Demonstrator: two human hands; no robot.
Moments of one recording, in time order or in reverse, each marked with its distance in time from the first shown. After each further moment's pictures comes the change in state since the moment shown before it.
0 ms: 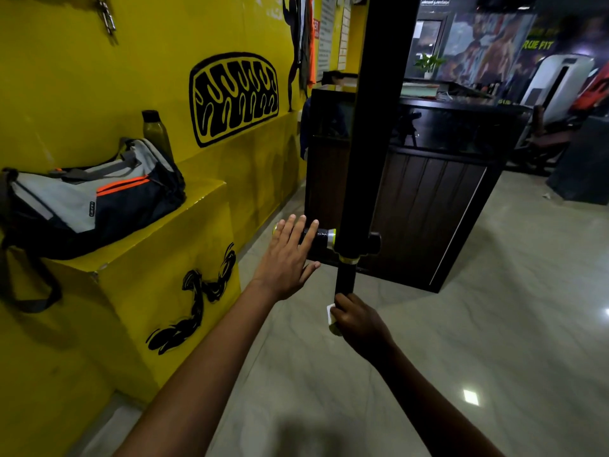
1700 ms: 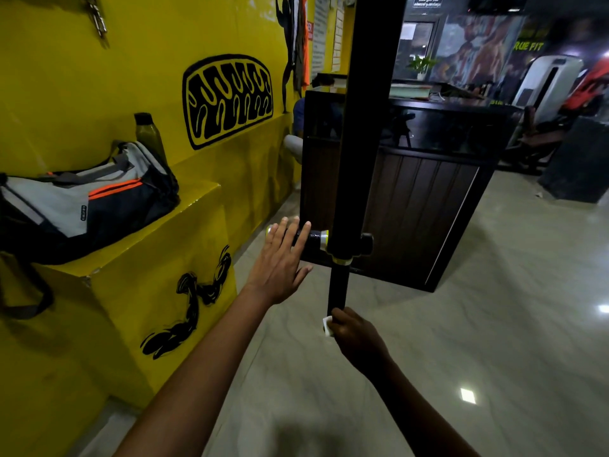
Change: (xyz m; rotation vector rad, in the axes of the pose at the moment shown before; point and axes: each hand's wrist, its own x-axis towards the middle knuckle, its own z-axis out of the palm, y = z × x) left_hand -0.003 0.003 -0.001 0.003 0.012 -0.013; right_hand -0.021 0.002 0.027 0.323 -0.209 0.224
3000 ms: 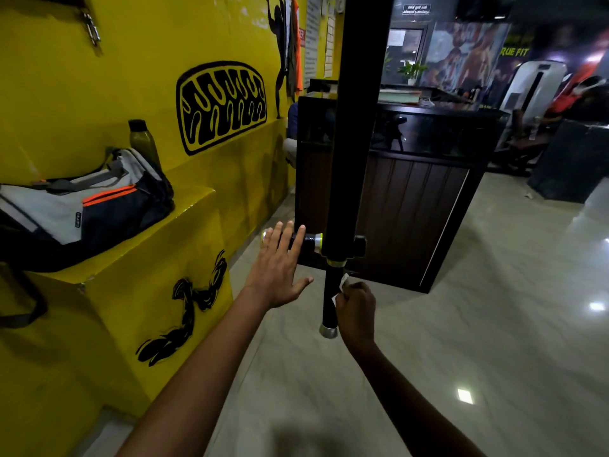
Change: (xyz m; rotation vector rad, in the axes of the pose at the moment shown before) left_hand 0.000 0.008 -0.015 -0.036 -0.091 -0.030; right_hand 0.028 -0.035 -0.039 0.345 0.571 0.489
